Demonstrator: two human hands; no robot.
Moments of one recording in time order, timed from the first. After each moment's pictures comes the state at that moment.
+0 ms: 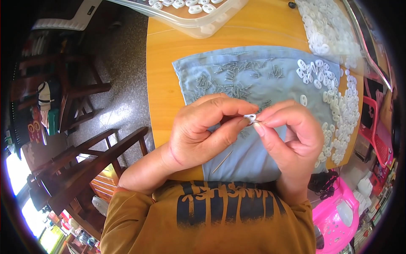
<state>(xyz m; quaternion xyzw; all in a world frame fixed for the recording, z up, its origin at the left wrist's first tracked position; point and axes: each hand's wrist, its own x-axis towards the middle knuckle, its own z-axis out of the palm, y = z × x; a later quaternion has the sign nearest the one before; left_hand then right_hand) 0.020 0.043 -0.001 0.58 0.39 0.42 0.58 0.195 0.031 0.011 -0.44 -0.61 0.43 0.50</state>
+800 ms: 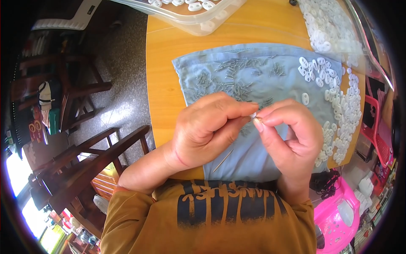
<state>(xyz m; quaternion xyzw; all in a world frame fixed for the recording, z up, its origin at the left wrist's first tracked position) 0.023 0.043 -0.005 0.67 0.38 0.43 0.47 0.194 0.032 0.009 -0.45 -0.66 0.36 0.48</state>
